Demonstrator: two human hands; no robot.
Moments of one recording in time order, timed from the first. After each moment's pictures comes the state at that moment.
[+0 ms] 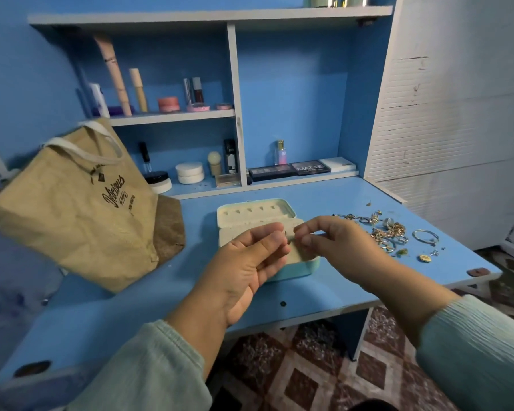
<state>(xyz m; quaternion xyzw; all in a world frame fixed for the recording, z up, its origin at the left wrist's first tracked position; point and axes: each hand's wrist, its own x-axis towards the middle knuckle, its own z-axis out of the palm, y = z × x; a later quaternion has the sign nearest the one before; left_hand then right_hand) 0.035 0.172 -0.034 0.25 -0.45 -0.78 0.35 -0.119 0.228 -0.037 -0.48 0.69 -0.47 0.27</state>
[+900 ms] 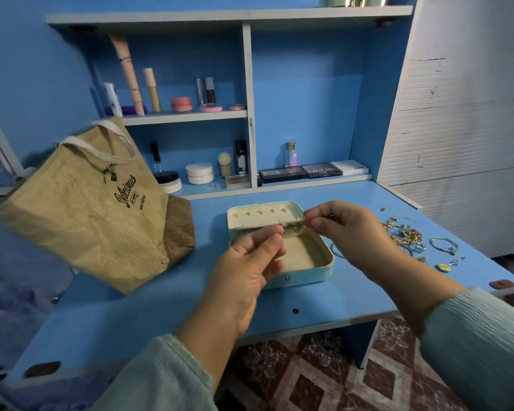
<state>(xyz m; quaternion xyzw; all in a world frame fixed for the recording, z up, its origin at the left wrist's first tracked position) 0.040 0.166 -0.044 0.27 -0.46 -0.73 0.43 -0.120 0.206 -0.025 -0.46 0.67 -0.54 0.23</state>
